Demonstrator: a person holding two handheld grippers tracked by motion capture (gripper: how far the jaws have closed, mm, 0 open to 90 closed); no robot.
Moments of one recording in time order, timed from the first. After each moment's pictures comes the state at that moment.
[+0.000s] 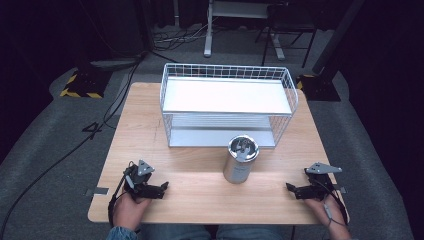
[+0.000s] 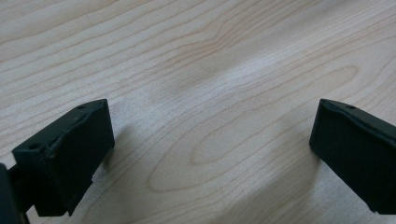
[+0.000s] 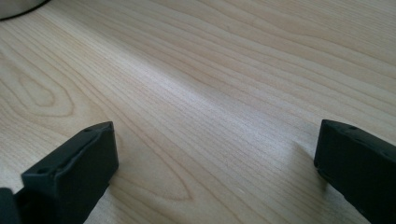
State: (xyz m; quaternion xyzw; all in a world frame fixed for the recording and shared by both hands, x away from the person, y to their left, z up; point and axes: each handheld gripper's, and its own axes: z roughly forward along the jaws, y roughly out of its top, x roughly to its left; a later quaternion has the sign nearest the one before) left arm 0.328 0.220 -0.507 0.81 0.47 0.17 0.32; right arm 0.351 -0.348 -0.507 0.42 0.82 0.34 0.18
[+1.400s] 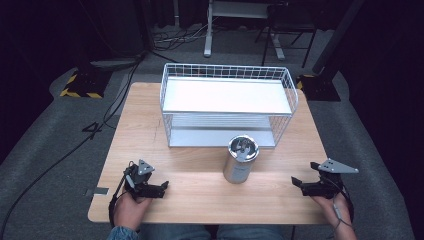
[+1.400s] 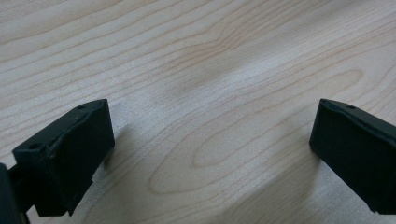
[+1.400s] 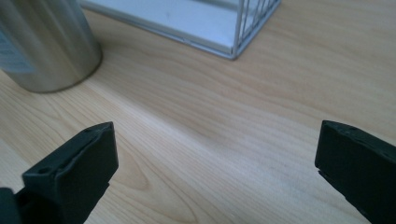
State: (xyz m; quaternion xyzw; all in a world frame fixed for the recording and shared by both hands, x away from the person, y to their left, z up) left arm 0.329 0.219 -0.507 0.81 0.47 0.17 0.32; right arm 0.340 -0.356 -0.472 0.41 0.78 0.41 0.21
